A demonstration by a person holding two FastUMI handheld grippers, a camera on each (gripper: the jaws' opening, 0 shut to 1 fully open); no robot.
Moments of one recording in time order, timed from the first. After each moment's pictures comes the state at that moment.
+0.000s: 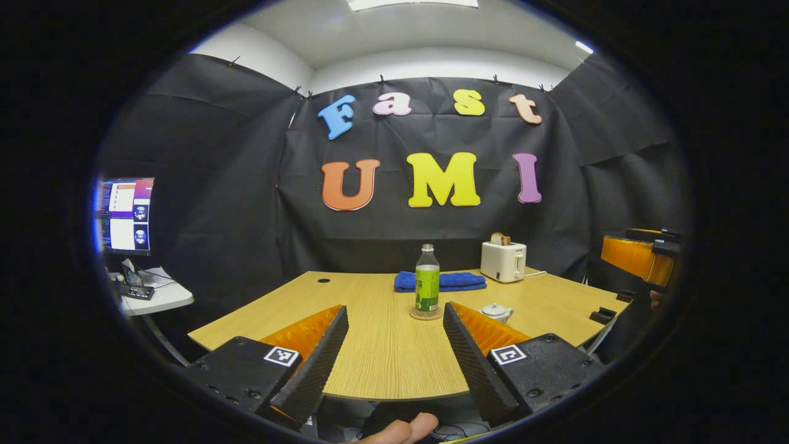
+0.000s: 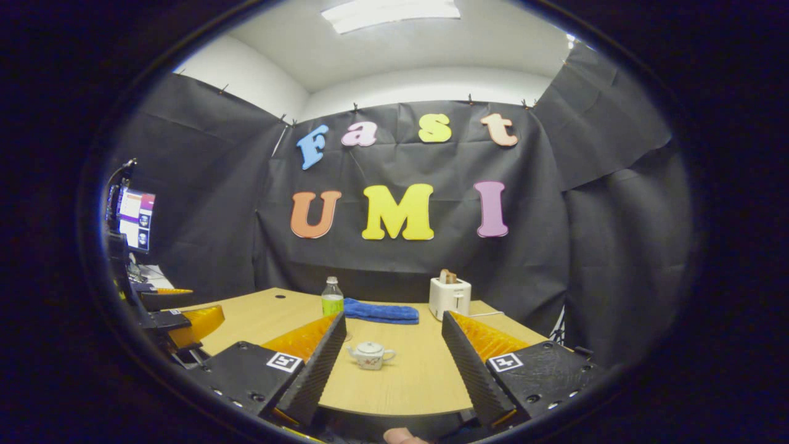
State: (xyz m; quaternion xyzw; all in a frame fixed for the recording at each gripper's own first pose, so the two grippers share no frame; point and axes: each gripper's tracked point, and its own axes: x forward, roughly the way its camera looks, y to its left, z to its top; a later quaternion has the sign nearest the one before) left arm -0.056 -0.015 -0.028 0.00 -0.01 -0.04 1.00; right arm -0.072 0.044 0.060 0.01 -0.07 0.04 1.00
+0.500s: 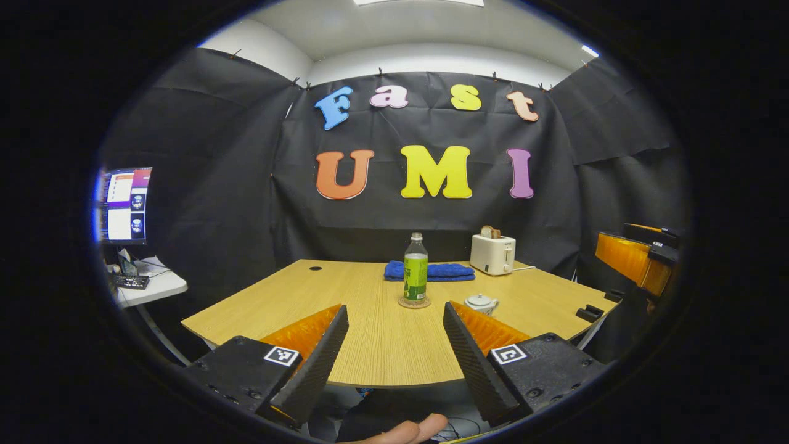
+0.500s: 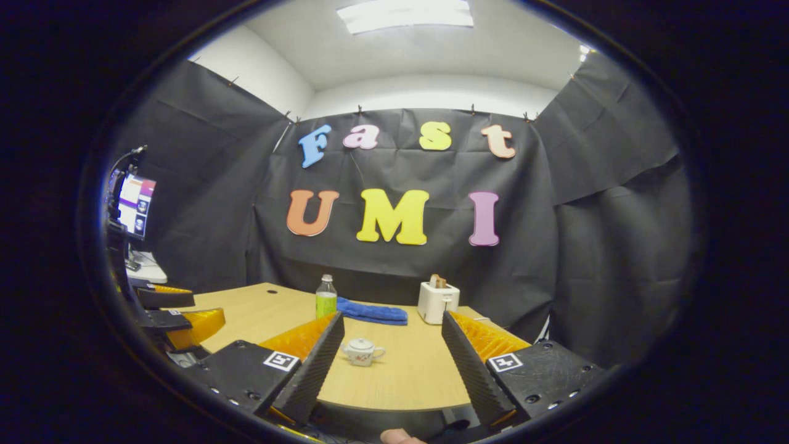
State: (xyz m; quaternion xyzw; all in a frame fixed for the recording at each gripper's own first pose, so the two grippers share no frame) left arm -0.068 -0.023 -0.040 -0.02 0.01 -0.05 1.00; right arm -0.081 0.050 0.051 -0.02 -0.07 0.03 1.00
